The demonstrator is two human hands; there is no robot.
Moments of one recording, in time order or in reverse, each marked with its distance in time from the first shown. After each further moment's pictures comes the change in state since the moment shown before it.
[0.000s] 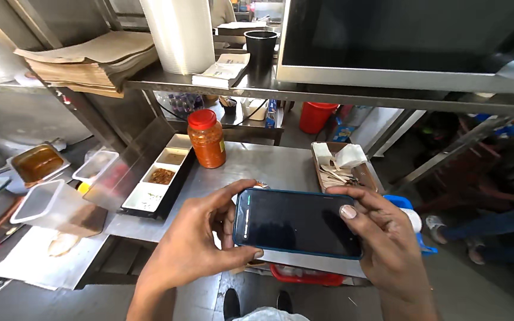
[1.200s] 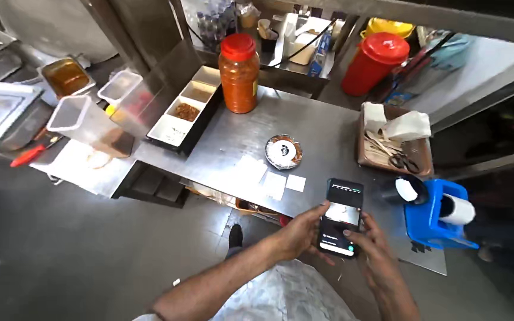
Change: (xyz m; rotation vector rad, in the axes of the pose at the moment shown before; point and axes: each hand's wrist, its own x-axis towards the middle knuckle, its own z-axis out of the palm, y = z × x) left_hand -0.029 -0.096 0.188 -1.208 -0.242 -0.744; right_hand -0.099 0.138 -0.024 0.058 0.082 0.642
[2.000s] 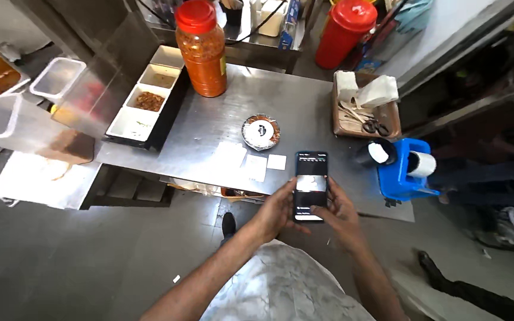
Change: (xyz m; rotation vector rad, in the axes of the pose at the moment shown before) left_hand -0.006 -0.013 -0.009 -0.021 0.092 0.039; right_hand -0.008 0.013 0.009 -0.106 -0.073 -0.085
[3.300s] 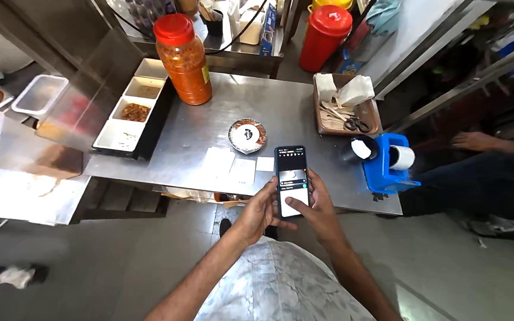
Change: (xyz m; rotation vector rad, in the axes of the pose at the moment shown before) left_hand -0.010 0.007 0.005 0.007 0.002 0.060; right_hand 0.006 -0.006 0.019 0.079 0.028 -0.047
